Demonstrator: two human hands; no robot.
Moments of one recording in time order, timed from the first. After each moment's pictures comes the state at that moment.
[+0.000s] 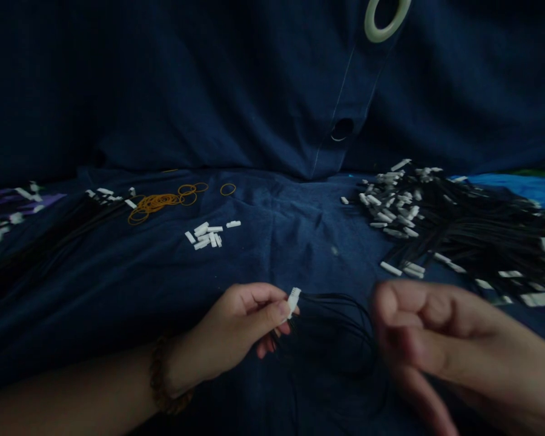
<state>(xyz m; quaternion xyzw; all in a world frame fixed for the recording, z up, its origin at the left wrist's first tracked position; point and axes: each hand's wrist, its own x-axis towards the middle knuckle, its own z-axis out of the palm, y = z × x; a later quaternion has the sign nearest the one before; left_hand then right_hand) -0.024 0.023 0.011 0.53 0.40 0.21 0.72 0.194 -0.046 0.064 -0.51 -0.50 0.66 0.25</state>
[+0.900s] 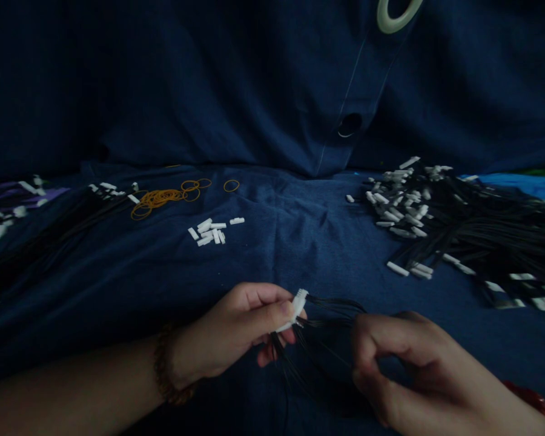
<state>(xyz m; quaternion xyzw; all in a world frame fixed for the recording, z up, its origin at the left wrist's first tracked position) -0.026 0.025 0.013 0.44 0.36 0.18 0.80 0.175 -0.048 0.046 -0.50 -0.73 0.43 0.20</state>
